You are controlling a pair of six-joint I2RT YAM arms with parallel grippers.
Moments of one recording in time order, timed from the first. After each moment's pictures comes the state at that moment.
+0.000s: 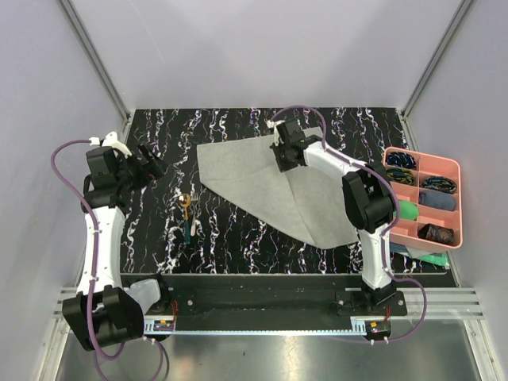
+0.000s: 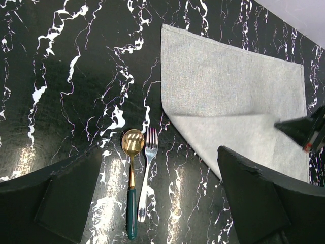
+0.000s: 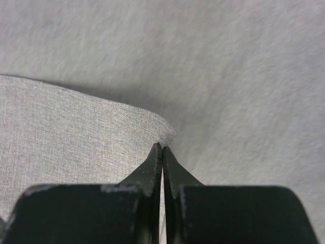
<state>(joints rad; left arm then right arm) 0.25 1.05 0.95 -0.46 0.33 -0.36 0.51 2.10 1.62 -0.45 0.01 0.06</state>
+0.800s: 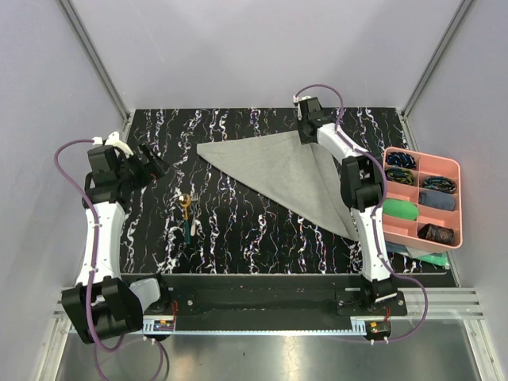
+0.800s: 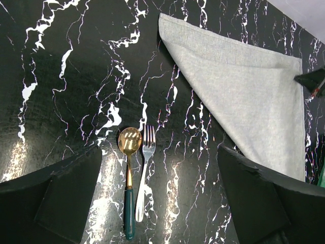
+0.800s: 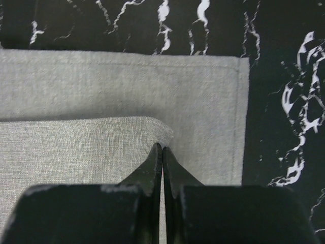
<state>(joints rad) 0.26 1.10 0.95 -0.45 0.37 -0.36 0.29 2.44 2.09 -0.46 0.17 -0.06</state>
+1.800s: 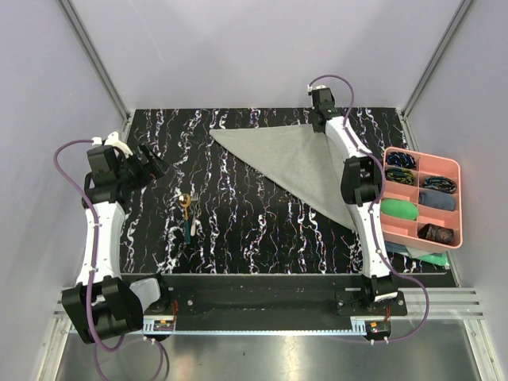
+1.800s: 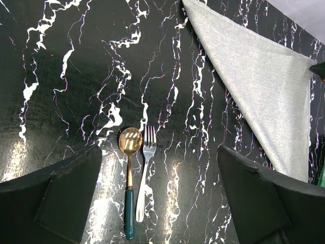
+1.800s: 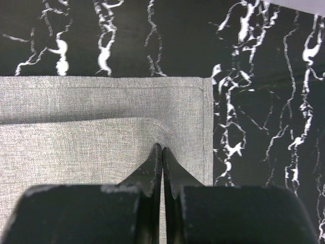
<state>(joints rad) 0.26 1.10 0.95 -0.45 0.37 -0.36 0.21 2.64 2.45 -0.57 0.28 -0.10</state>
